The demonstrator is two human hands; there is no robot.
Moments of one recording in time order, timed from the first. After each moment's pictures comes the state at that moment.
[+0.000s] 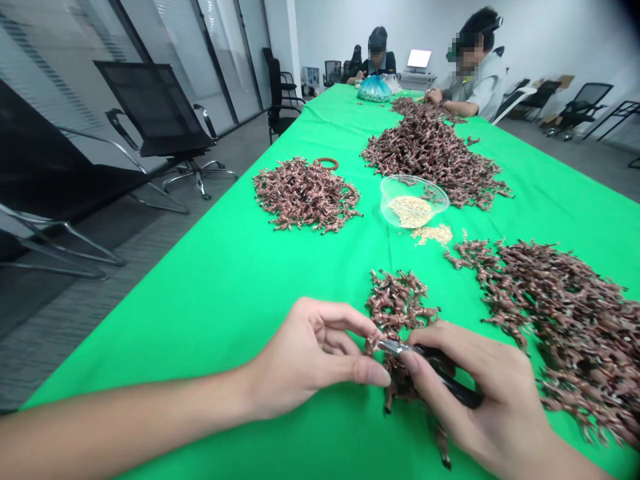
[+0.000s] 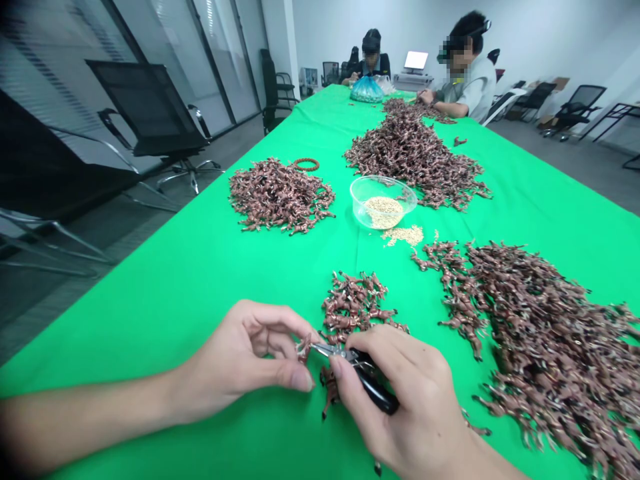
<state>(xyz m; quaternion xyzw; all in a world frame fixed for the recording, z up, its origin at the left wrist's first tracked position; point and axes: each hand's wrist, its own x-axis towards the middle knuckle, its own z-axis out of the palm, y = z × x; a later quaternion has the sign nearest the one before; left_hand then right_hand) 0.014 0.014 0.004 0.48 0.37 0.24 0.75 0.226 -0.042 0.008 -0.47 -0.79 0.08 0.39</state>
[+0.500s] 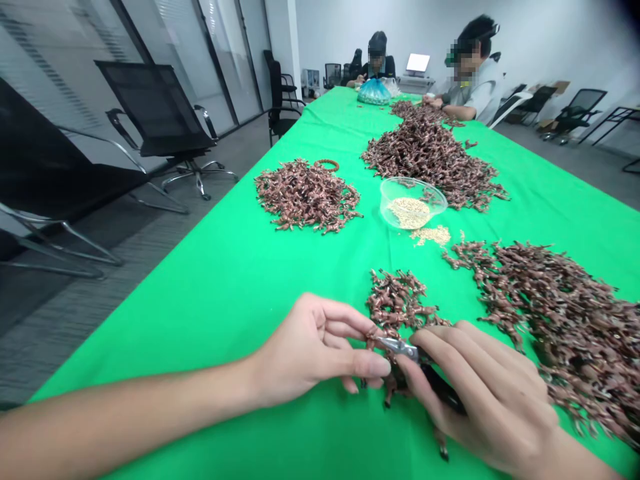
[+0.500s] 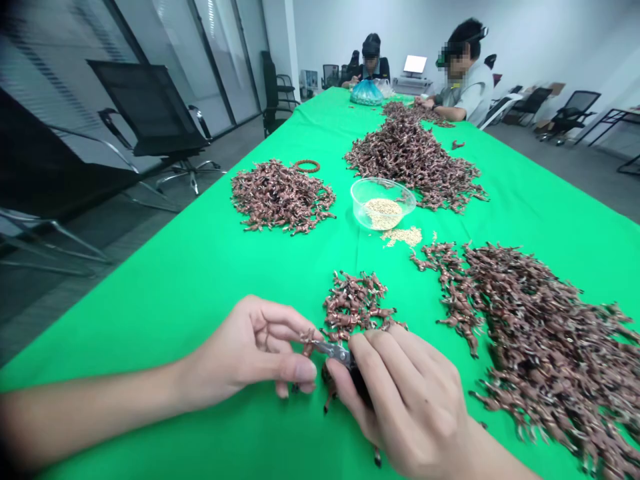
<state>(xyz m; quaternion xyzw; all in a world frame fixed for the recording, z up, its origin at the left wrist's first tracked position) 0.013 0.015 0.009 0.45 0.34 0.22 0.80 0.235 -0.048 -0.001 -0.39 -0.84 -0.19 0.34</state>
